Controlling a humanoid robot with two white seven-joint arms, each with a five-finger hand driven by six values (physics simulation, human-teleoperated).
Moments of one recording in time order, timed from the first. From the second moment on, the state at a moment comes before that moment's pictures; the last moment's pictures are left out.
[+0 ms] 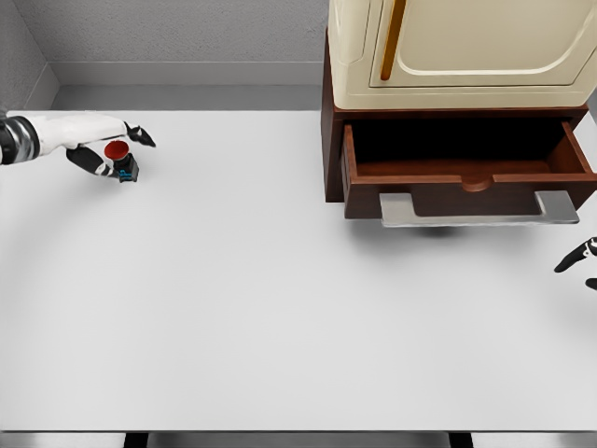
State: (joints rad) left arm -0.93 0.55 -0.54 -0.69 -0.54 -0.61 -0.61; right arm 0.45 -0.95 -0.45 -1.76 -0.03 -0.61 0.61
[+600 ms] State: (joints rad) left arm -0.93 0.55 -0.54 -0.70 -0.55 -0.61 -0.61; right arm 0.46 -0.95 -0.45 -1.76 -0.03 -0.61 0.61
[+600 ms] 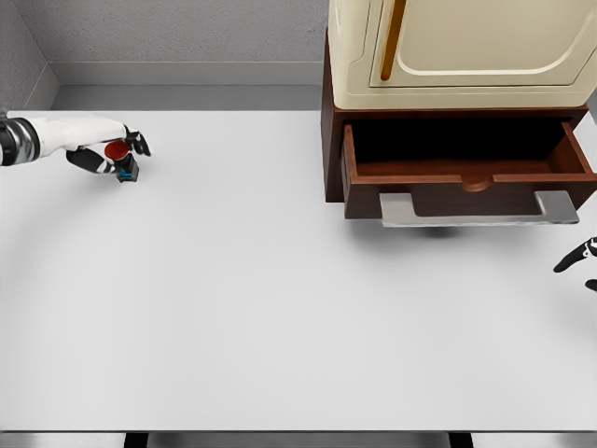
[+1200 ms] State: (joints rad) left arm -0.92 0.56 -0.55 -0.74 -0.55 -0.61 -0.61; right arm 0.45 -0.95 -0.45 -1.76 -0.03 -0.61 0.61
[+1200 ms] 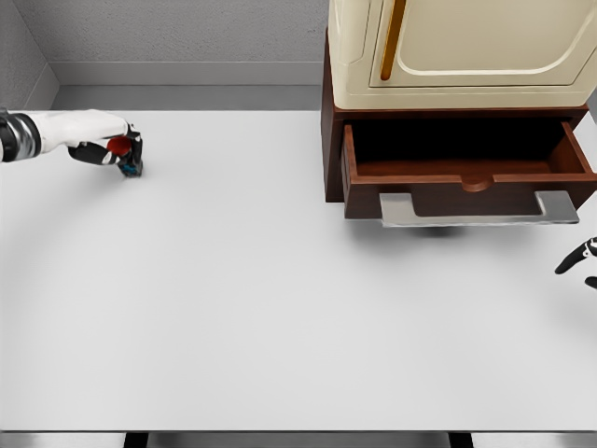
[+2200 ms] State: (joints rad) left arm -0.92 0.54 -0.67 -1.28 -0.32 -0.62 -0.61; right arm 0.40 -1.01 -0.38 -1.76 -0.03 -0.61 0.61
